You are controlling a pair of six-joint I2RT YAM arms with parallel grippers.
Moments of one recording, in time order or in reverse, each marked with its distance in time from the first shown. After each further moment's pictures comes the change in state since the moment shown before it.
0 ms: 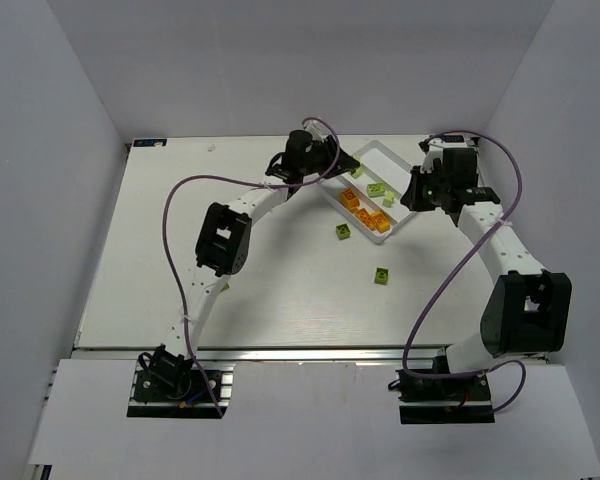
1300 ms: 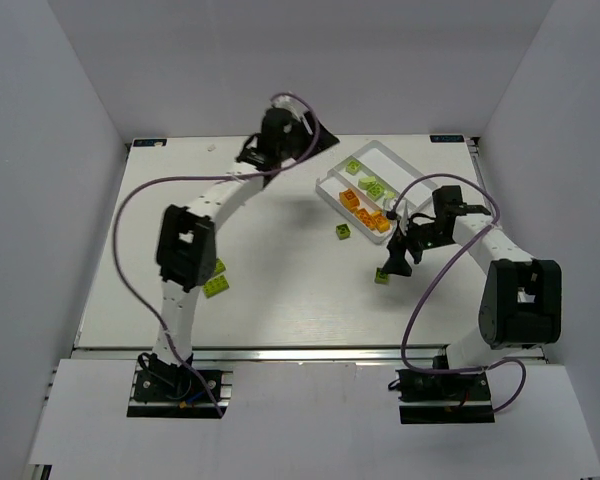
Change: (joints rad) left arm -0.008 -0.324 -0.257 -0.144 -0.290 0.063; right arm -0.039 0.046 -0.142 -0.375 -0.578 -1.038
